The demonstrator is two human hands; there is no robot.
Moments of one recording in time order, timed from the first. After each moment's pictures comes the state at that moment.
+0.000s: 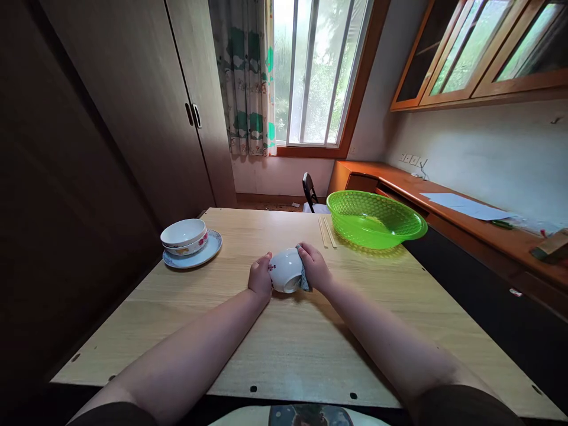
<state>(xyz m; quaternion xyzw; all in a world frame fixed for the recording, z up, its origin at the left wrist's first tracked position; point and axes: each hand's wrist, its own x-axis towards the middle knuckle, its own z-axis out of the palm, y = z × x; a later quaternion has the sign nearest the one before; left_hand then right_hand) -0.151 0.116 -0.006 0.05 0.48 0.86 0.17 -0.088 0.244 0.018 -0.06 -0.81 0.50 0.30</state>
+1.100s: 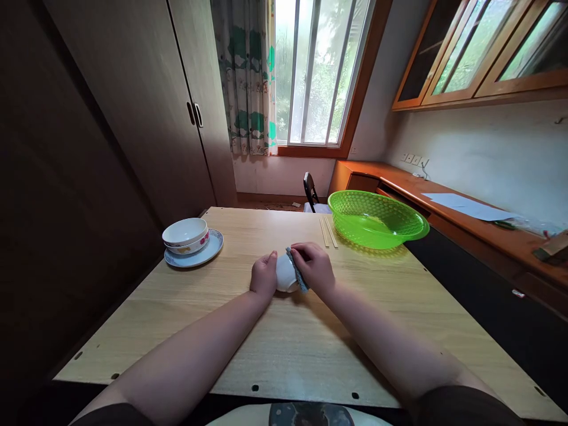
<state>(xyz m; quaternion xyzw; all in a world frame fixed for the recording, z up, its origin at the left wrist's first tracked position) -0.155 0.113 -0.006 0.13 0.60 0.78 0.13 -0.077 0.229 0.036 -0.02 -0.84 0.36 0.41</state>
